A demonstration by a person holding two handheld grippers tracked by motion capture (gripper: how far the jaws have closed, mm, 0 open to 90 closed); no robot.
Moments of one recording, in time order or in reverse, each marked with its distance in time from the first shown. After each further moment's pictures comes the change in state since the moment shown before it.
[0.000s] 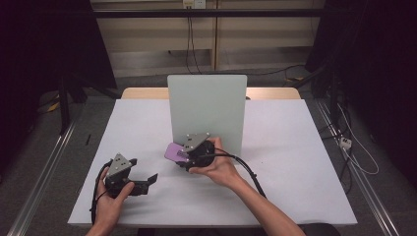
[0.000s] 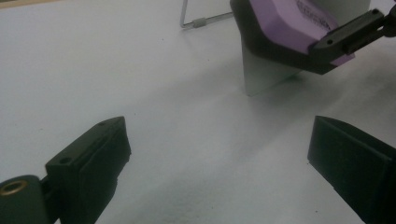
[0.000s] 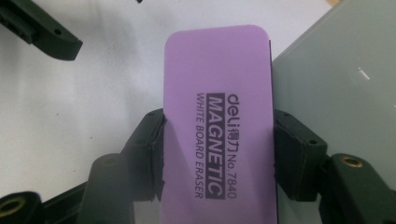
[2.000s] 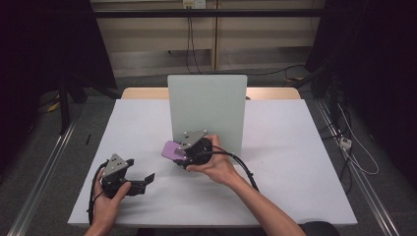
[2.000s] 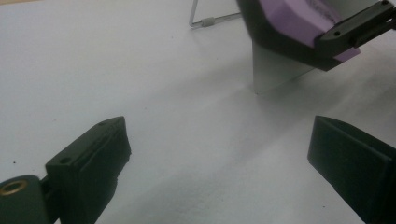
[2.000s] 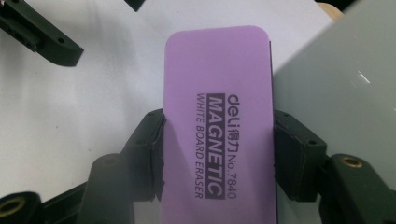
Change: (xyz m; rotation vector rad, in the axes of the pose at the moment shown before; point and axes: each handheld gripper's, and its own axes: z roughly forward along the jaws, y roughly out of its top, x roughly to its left) left arm 0.005 -0.003 -0.004 -0.012 0.012 -0.037; right arm -0.004 0.009 -0.002 -0.013 0.001 0.000
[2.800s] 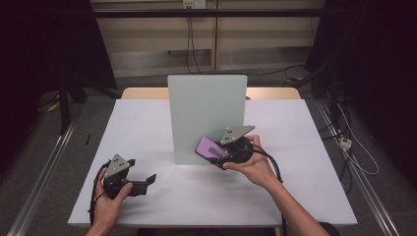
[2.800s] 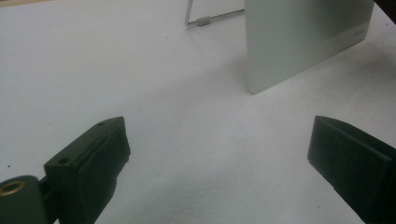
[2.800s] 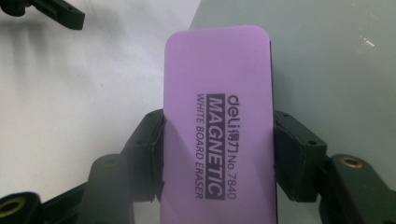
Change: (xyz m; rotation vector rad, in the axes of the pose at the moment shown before) left arm -0.004 0.001 0.001 0.010 -0.001 0.020; right arm -0.023 -0.054 -0.084 -0.002 0.002 0.180
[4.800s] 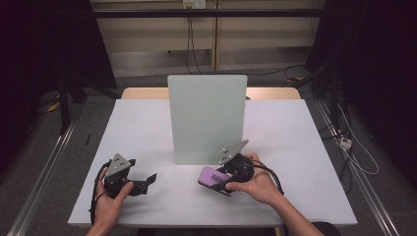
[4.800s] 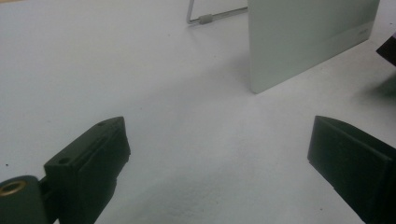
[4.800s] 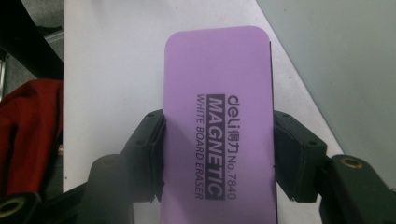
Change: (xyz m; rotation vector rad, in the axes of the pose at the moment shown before) left arm 0.000 0.000 0.002 0.014 0.003 -0.003; right arm 0.032 -0.025 0.004 0.215 0.211 0.046
